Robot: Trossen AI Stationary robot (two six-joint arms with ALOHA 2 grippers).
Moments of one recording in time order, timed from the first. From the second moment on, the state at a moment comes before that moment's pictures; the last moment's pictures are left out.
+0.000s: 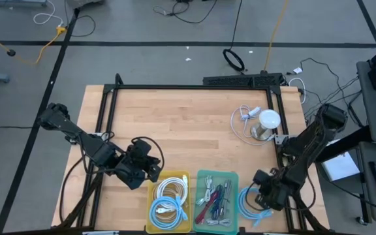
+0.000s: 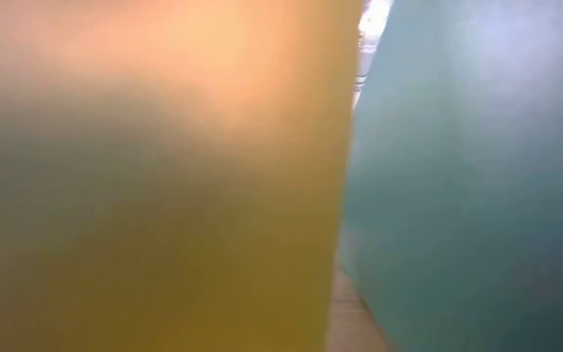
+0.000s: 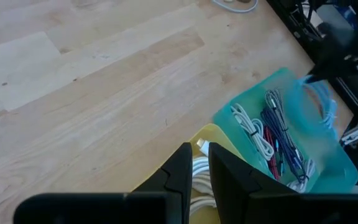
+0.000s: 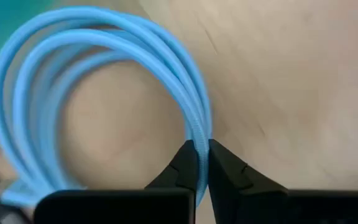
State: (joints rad) left arm -0.58 1.41 1.28 -0.91 -0.59 -1.42; right arm 1.02 1.36 0.67 -0.63 0.08 1.67
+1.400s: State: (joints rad) left arm -0.31 1.57 0.68 1.21 -0.06 -1.60; right arm 0.52 1.19 1.34 -0.77 0.61 0.82
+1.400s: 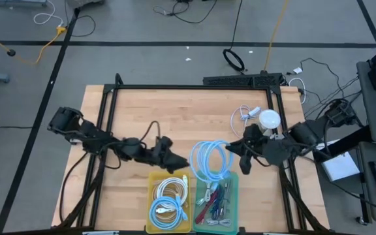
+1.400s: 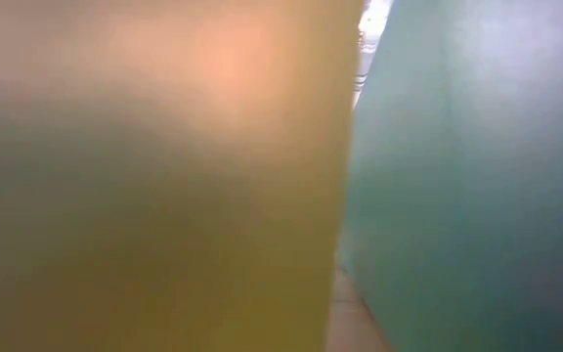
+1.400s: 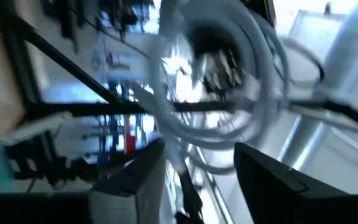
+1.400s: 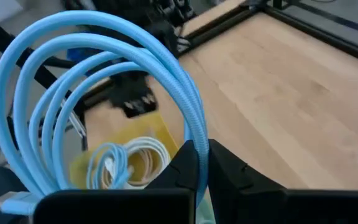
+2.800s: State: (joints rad) left arm -0.14 1.57 1.01 0.53 0.52 -1.61; right arm 0.37 1.33 1.34 -0.82 0.21 0.81
